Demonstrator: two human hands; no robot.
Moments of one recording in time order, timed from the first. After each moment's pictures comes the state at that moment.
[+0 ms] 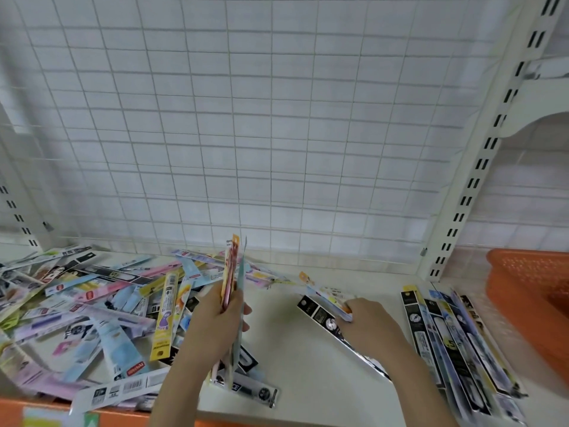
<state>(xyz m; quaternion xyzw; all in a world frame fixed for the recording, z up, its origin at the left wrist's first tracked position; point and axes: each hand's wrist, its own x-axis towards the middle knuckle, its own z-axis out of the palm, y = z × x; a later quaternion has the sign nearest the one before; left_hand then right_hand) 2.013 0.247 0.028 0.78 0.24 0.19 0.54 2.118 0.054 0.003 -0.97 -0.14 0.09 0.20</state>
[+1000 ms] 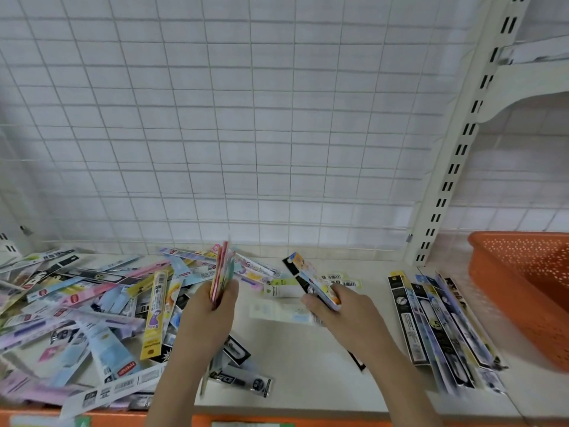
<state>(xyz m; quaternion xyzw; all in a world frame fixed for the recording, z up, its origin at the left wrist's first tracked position) 2.006 0.241 0.030 0.80 0.24 0.19 0.52 2.090 0.057 0.007 -0.91 -0.16 0.02 0.37</state>
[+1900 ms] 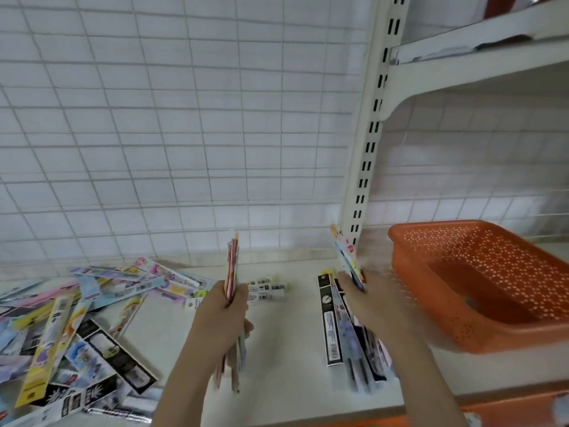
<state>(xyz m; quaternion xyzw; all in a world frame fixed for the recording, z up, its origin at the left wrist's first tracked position) 2.073 0.133 0.023 0.77 0.18 0.10 0.60 2.132 -0.072 0.029 -0.93 -0.05 -0.09 0.35</state>
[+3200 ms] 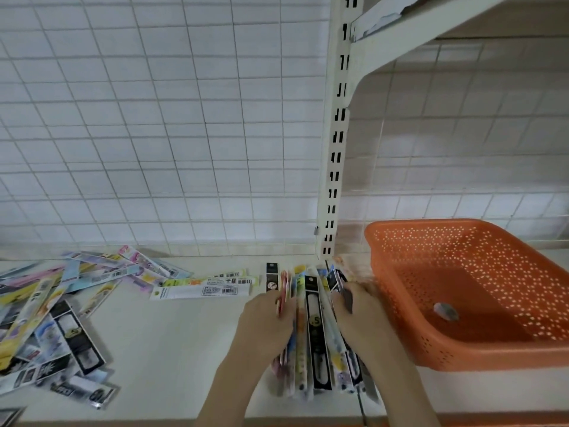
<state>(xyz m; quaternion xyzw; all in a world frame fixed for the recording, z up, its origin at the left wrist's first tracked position) 2.113 0.008 0.000 0.92 0.14 0.07 0.35 2.155 -0.138 -0.005 -0.93 -0.04 0.03 0.35</state>
